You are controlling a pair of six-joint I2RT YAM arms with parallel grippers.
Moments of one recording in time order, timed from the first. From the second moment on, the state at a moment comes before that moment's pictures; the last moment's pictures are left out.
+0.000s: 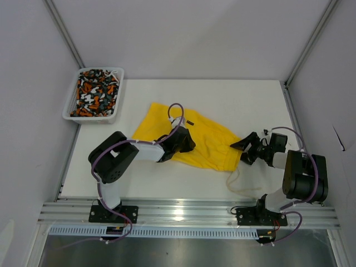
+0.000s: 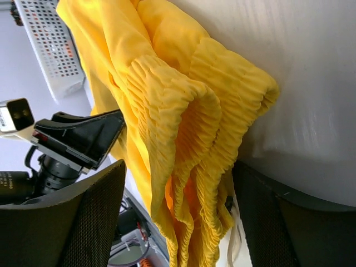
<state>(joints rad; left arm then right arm) -0.79 1.86 0.89 0.33 -0.15 -0.80 -0.21 1.51 0.46 0.19 -0.82 0.72</state>
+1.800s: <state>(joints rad) -1.00 1.84 0.97 0.28 -0.25 -0.93 0.13 1.66 1.60 -0.96 -0.43 0.53</state>
